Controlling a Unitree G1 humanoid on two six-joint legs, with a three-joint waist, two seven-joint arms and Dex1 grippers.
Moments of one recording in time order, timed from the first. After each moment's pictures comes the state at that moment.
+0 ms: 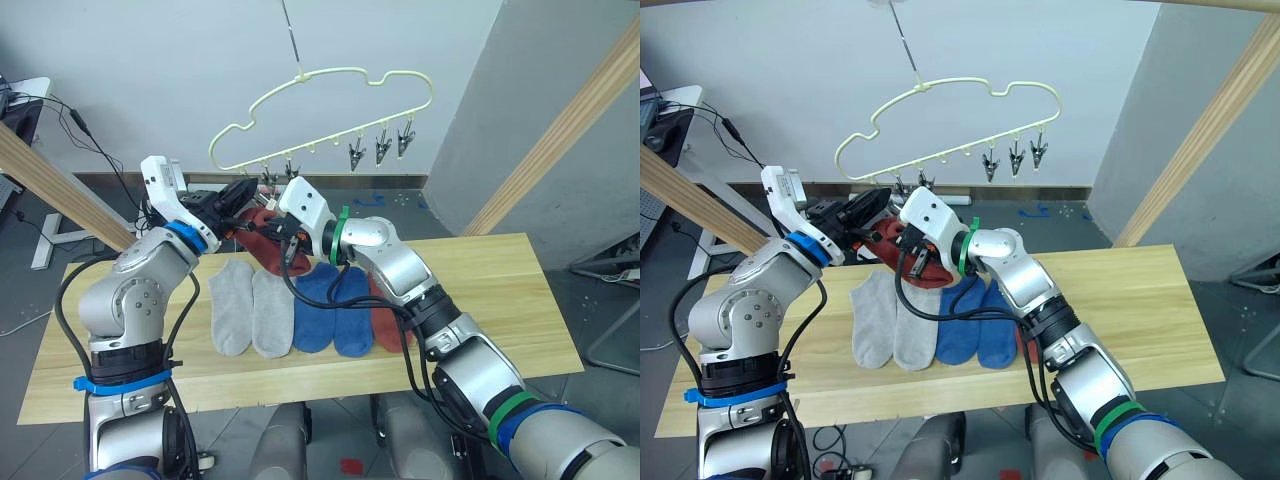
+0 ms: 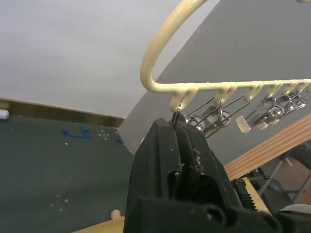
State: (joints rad) left arm -0.52 0.44 0.32 -0.12 -0.71 0.76 -0.38; right arm -0.93 0.05 0.33 0.44 0.03 0.26 0.73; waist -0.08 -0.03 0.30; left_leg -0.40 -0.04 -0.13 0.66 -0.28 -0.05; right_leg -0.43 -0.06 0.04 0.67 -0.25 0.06
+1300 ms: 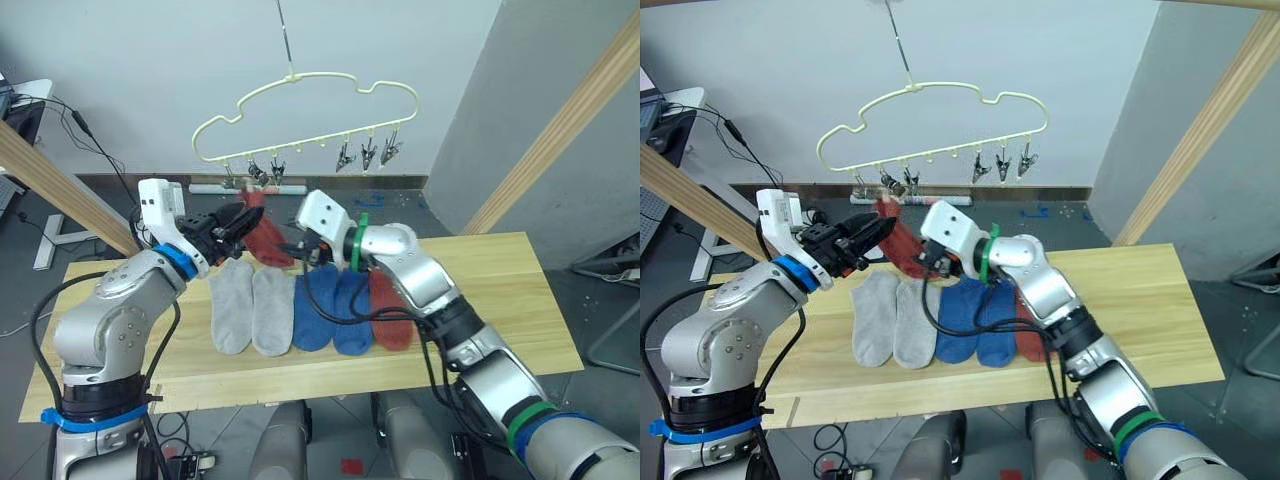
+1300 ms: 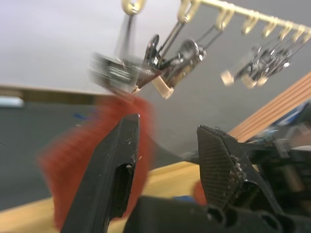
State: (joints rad) left arm -0.33 0.55 0.24 -0.29 -0.63 0.67 -0.42; right arm -0.78 -0.15 0.38 0.19 -0.03 0.30 0.78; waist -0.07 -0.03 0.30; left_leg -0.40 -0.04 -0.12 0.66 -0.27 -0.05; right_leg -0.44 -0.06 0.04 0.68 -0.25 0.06
